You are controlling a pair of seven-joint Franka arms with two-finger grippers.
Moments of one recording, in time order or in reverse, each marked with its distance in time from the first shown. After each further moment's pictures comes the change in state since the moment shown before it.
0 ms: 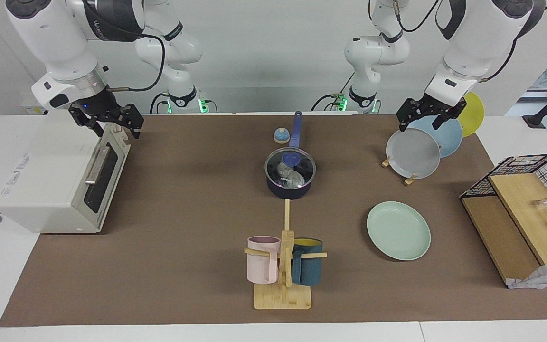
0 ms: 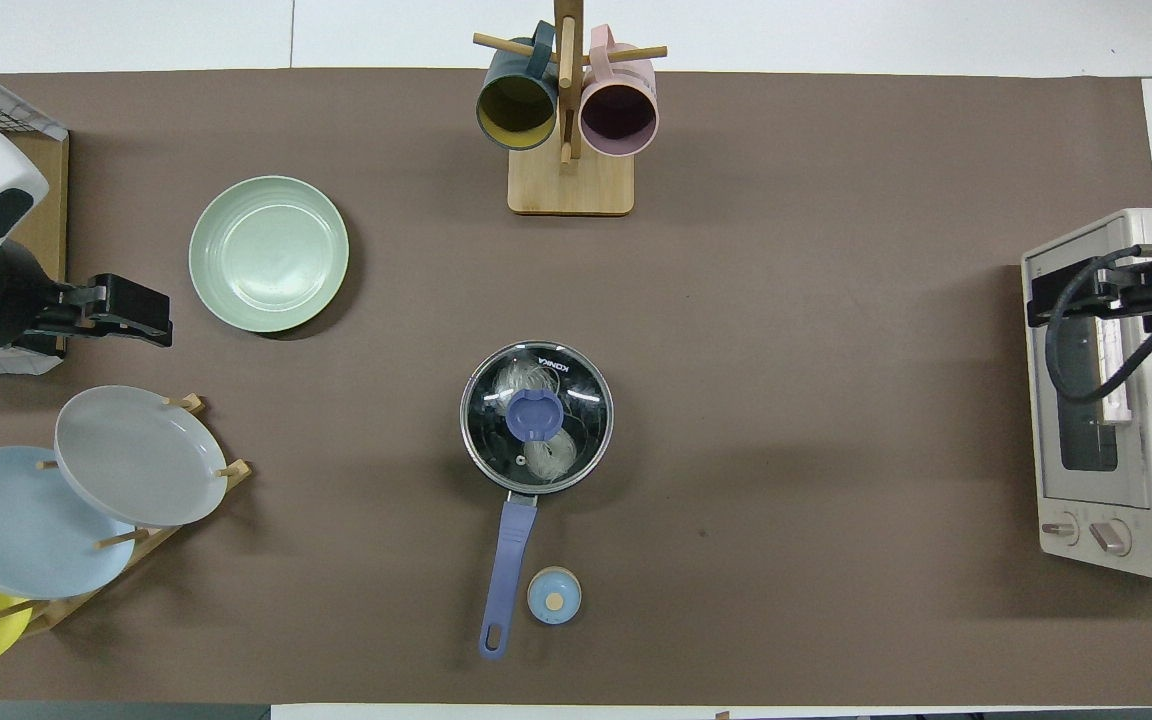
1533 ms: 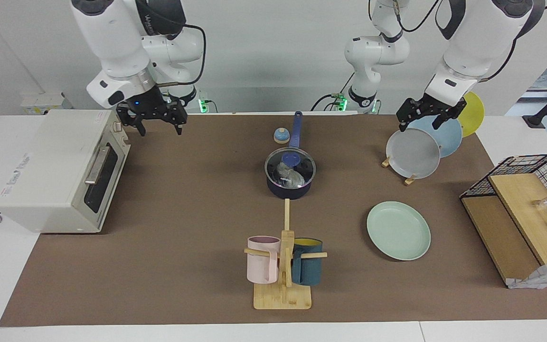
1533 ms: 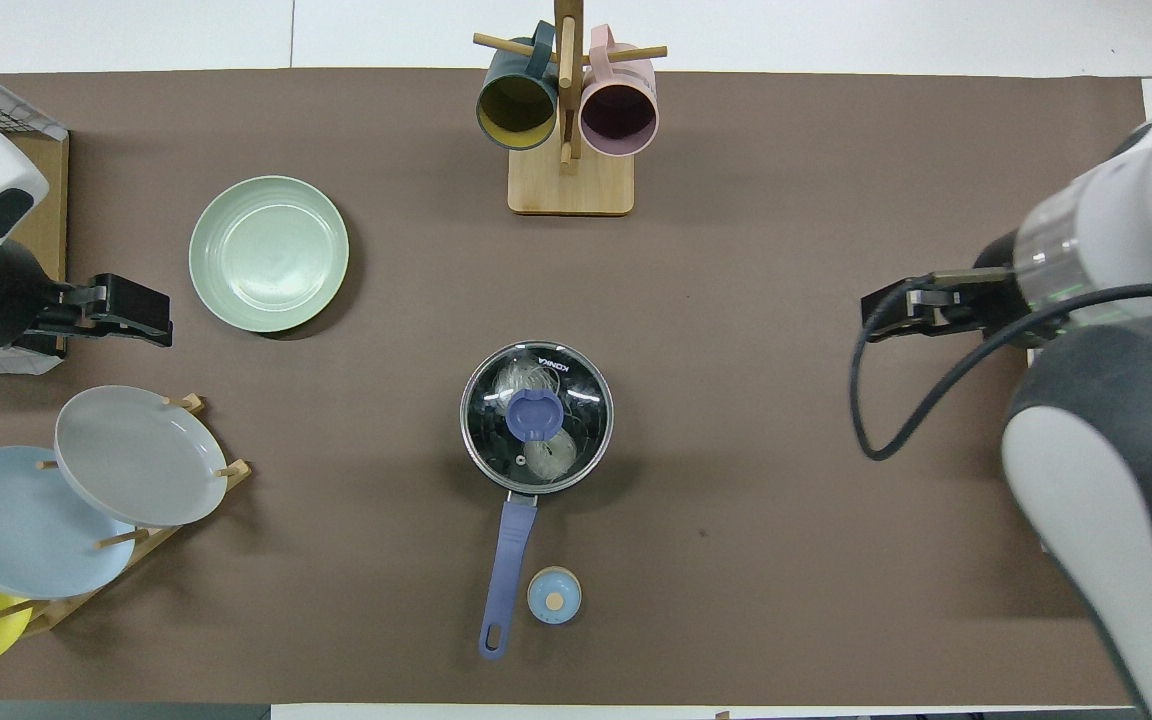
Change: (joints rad) left arm 0.000 0.000 0.000 0.000 0.000 0.000 0.000; right arm 0.236 0.006 0.017 -0.001 0.053 0.041 0.188
